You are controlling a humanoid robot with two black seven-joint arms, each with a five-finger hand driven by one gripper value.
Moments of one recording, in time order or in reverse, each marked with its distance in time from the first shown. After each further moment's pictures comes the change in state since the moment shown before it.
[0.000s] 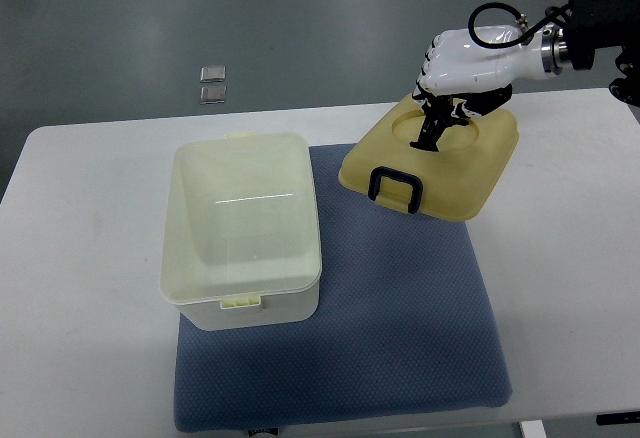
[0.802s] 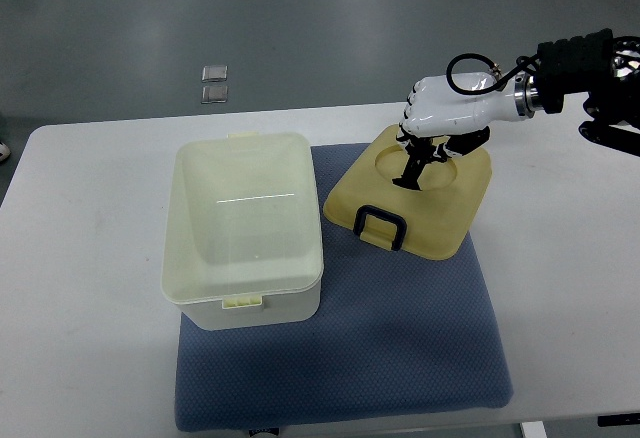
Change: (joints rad) left arm 0.000 0.000 0.000 0.000 0.000 0.000 0.000; right arm -0.102 0.073 0.003 -0.032 0.001 -0.043 0.000
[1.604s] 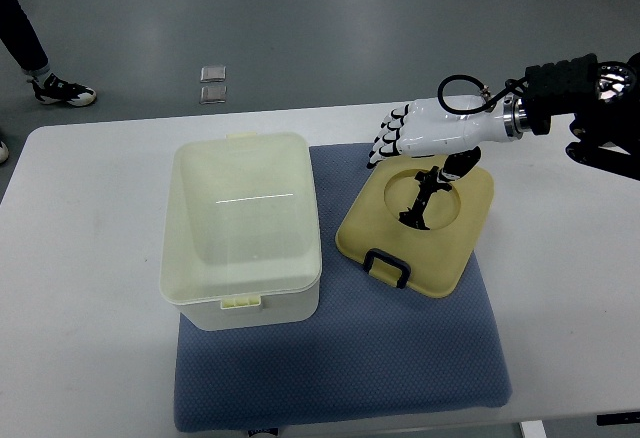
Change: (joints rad) left arm 0.000 0.000 0.000 0.000 0.000 0.000 0.000; right arm -0.053 0.027 0.013 0.001 0.029 0.000 0.000
